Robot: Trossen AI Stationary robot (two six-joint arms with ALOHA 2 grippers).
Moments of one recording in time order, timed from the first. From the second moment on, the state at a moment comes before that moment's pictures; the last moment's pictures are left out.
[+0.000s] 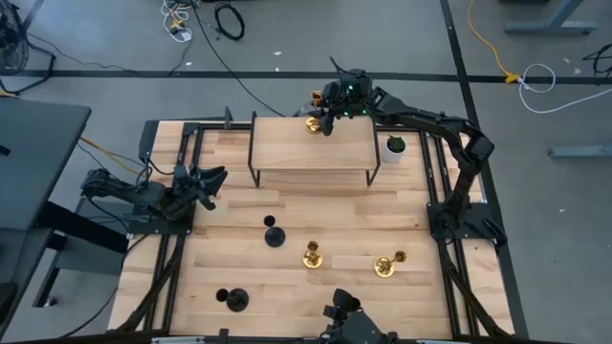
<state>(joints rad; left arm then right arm) -0.32 0.01 0.01 0.28 -0.94 -0.28 -0.66 1.82 1.44 -0.09 -0.35 -0.15</state>
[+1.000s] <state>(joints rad) -0.32 0.01 0.01 0.28 -0.94 -0.28 -0.62 1.51 1.45 -0.64 -0.25 -0.32</state>
